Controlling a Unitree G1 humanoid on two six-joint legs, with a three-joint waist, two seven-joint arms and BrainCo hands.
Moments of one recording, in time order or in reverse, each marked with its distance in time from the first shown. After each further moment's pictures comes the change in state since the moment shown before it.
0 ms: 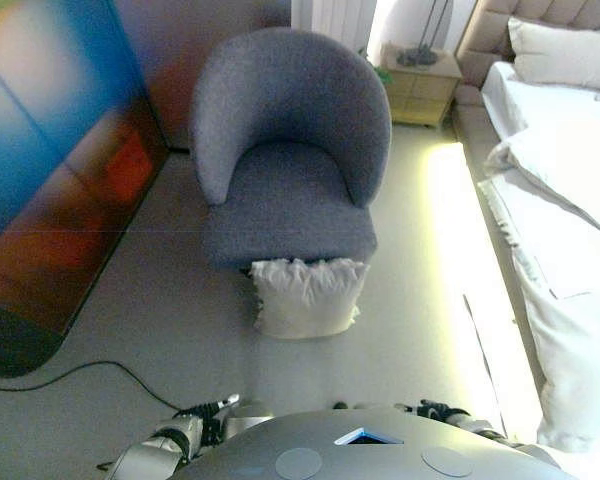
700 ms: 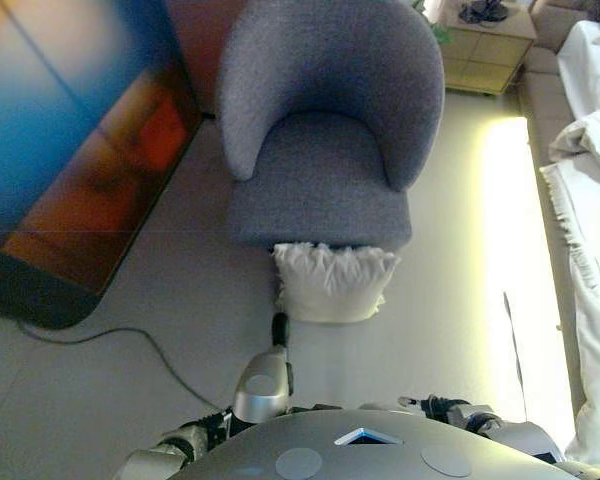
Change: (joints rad) left arm 0.056 -0.032 0.034 0.006 -0.013 0.071 -0.013; right arm -0.036 0.016 -0.062 0.116 0.039 0.049 -0.022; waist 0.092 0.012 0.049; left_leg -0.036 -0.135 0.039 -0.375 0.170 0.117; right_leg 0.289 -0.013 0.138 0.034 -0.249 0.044
